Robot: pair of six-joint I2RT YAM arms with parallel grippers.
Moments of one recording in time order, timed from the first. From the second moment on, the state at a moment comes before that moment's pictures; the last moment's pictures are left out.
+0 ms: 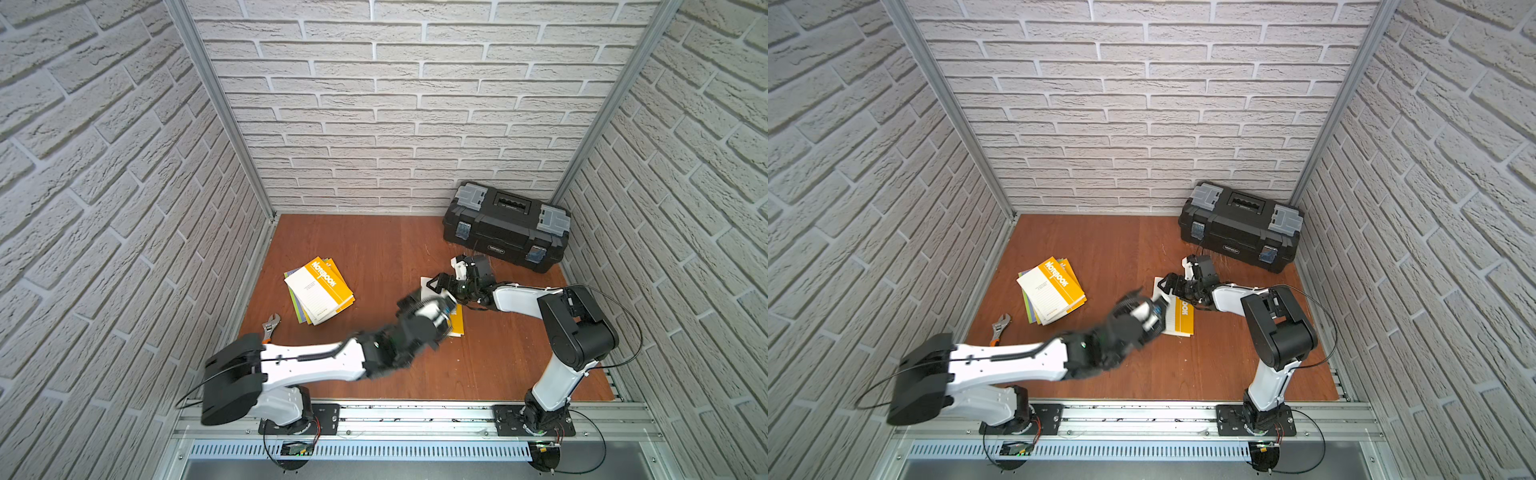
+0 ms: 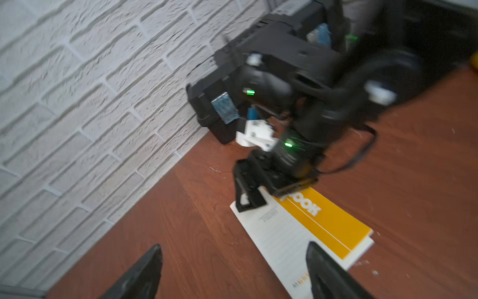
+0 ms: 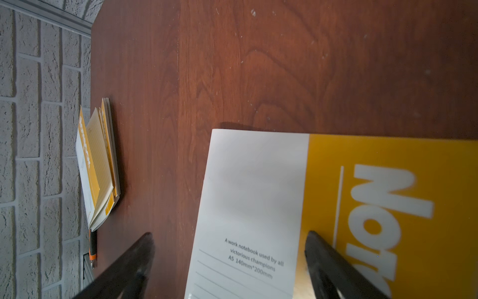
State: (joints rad) left arm -1.11 1.28 0.81 0.14 -0.58 0.09; right arm 0.30 1.77 0.86 0.08 -0.42 0.66
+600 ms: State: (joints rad) left arm -0.60 1.57 0.76 0.09 0.37 -0.85; right arm 0.30 1.77 0.86 0.08 -0.42 0.66
